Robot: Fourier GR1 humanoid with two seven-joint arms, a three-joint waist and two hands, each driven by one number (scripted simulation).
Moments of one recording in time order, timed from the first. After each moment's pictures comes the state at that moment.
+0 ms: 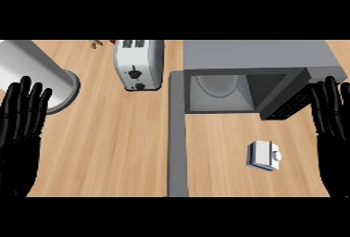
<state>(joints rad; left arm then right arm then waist) 0.03 0.13 0.00 -2.10 -0.02 0.03 0.03 0.02 -0.08 0.02 -2.10 0.03 -0.03 -0.01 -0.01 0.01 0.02</state>
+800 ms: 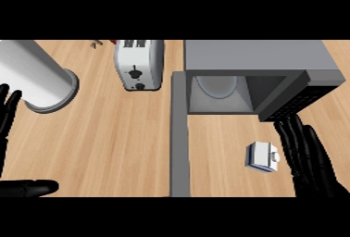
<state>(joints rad) 0.04 0.19 0.21 -2.07 0.27 -0.10 0.09 0.22 -0.02 0.33 -2.30 0.21 -0.04 0.08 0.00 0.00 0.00</state>
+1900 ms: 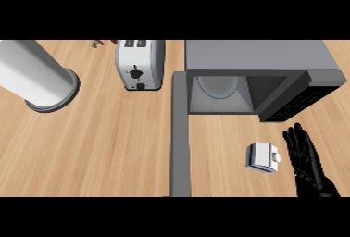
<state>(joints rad) 0.30 0.20 0.47 -2.20 0.53 -0.34 0.10 0.36 -0.05 0.19 -2.06 0.15 -0.07 -0.15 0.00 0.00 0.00</state>
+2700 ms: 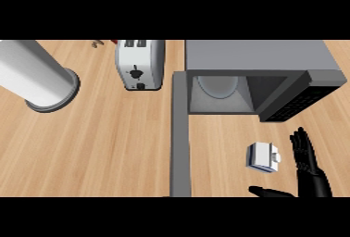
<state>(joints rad) 0.31 0.18 0.56 -2.22 0.60 -0.41 0.15 0.26 -0.07 -0.04 -1.59 0.06 -0.07 -0.44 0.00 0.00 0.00</state>
